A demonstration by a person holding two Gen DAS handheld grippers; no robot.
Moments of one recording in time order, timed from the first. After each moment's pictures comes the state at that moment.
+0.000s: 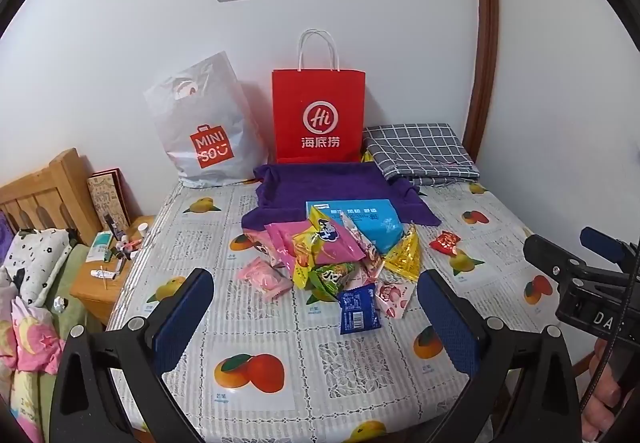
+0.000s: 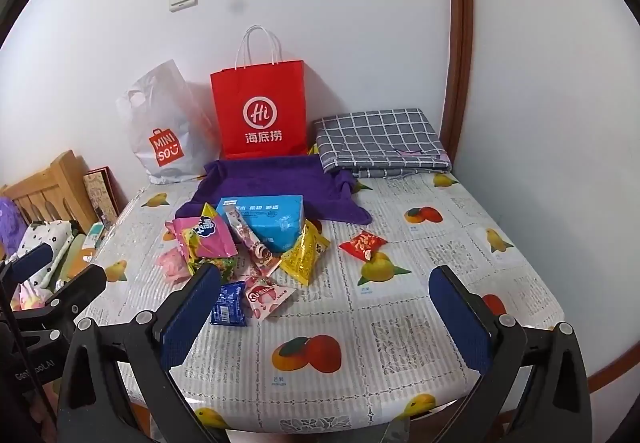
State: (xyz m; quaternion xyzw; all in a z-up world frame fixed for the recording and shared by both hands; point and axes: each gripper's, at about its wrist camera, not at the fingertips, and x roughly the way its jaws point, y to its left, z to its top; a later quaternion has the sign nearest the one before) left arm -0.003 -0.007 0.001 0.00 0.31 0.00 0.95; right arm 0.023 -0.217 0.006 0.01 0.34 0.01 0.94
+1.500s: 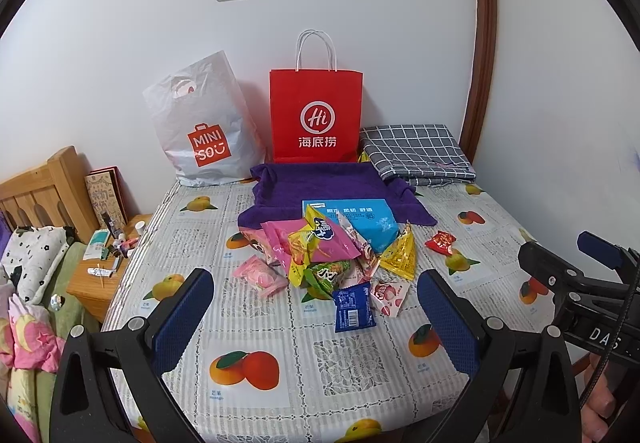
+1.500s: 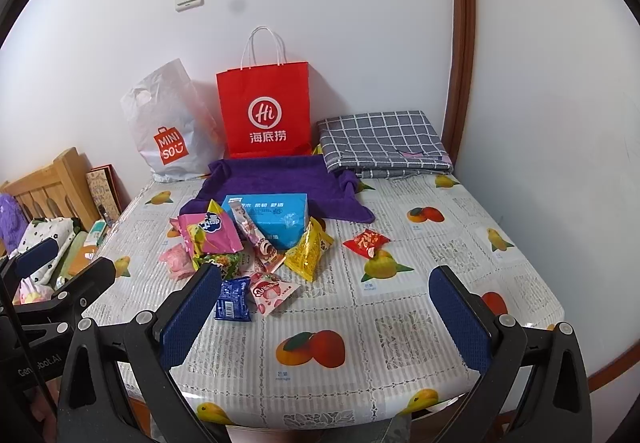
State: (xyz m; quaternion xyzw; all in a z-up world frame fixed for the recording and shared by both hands) left arm -0.005 -0.011 -0.001 -0.01 0.31 0.00 0.95; right arm 0.010 -0.210 0.003 0.01 0.33 0.02 0.94
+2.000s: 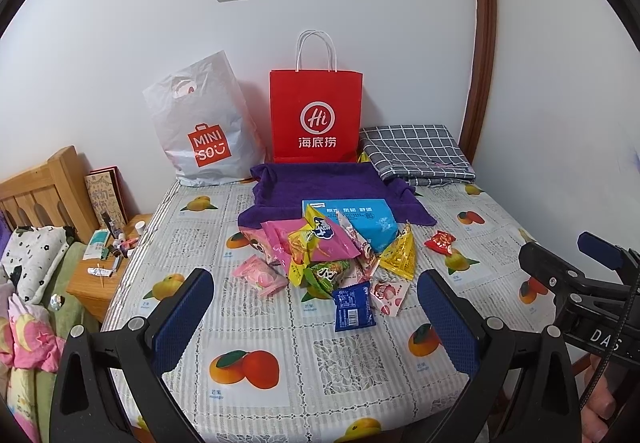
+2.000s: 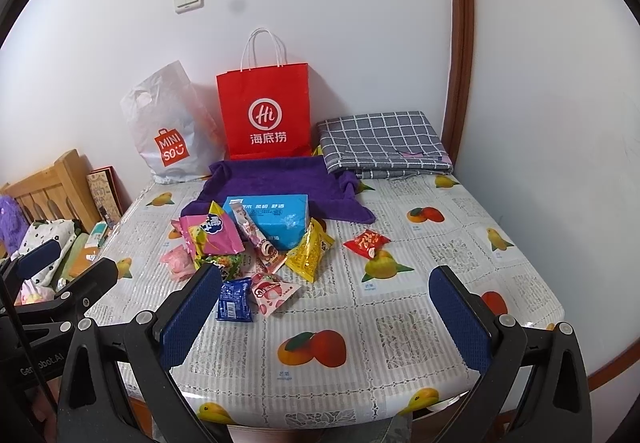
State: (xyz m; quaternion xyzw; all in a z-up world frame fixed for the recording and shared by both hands) left arm -0.006 -0.011 -0.003 -0.01 0.31 0.00 0.95; right arm 0.009 -0.210 0.004 0.01 0.33 0.02 0.94
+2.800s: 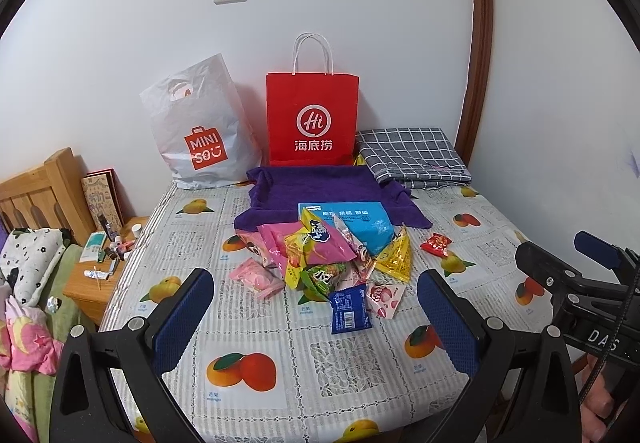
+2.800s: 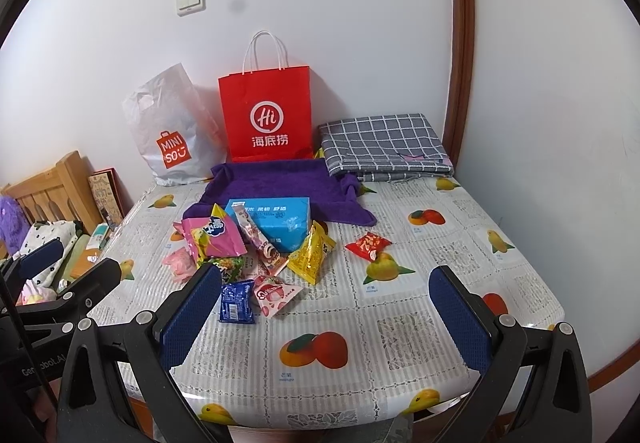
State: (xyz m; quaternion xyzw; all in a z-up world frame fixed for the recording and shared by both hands) left arm -0.007 -0.009 -0.001 -0.01 0.30 -0.01 0.95; right arm 0.007 -0.209 0.006 0.01 0.32 0.02 0.95
